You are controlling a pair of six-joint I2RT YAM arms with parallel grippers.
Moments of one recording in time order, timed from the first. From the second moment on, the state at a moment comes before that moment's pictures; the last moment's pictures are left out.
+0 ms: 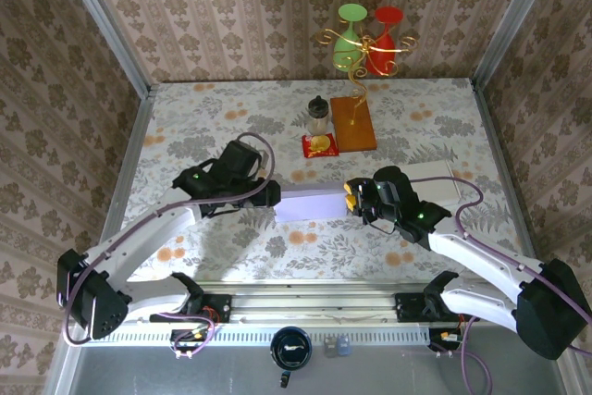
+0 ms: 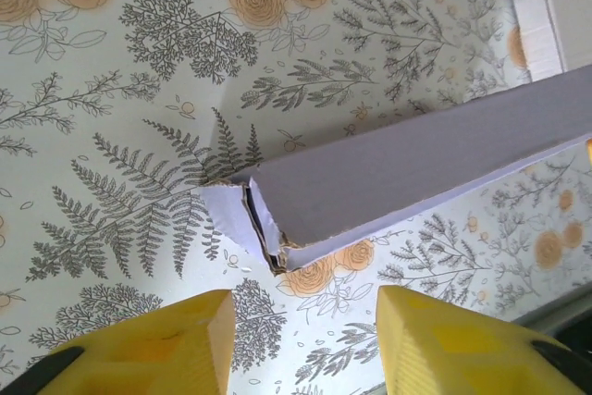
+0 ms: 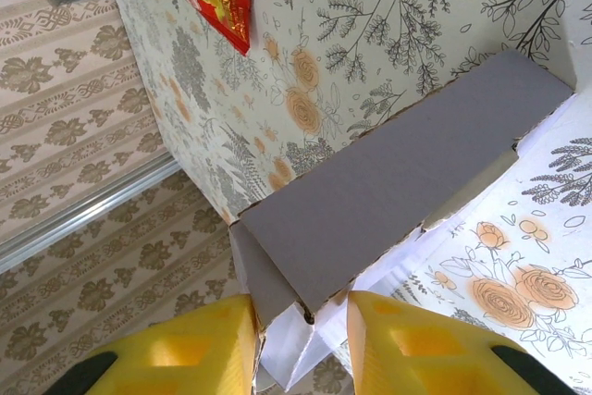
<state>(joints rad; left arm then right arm) -0.70 1.18 1.02 -0.79 0.15 -0.59 0.59 1.06 0.57 -0.14 -0.06 1.85</state>
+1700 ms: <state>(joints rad) -0.50 1.15 0.68 -0.30 0.50 -0.85 0.59 1.06 0.60 -0.22 -0.06 1.82</state>
